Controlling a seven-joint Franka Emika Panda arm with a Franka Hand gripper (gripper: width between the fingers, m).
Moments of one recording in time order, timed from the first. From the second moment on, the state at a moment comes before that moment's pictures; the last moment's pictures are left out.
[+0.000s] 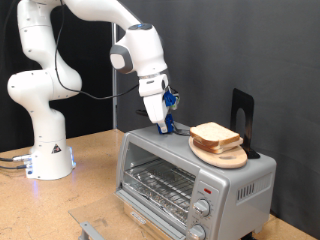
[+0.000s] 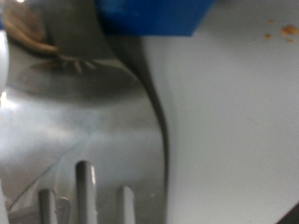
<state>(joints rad) 0.06 -0.32 0.39 -2.60 0.42 2.53 0.18</state>
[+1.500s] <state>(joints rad) 0.07 -0.34 0.41 -2.62 0.42 2.53 0.22</state>
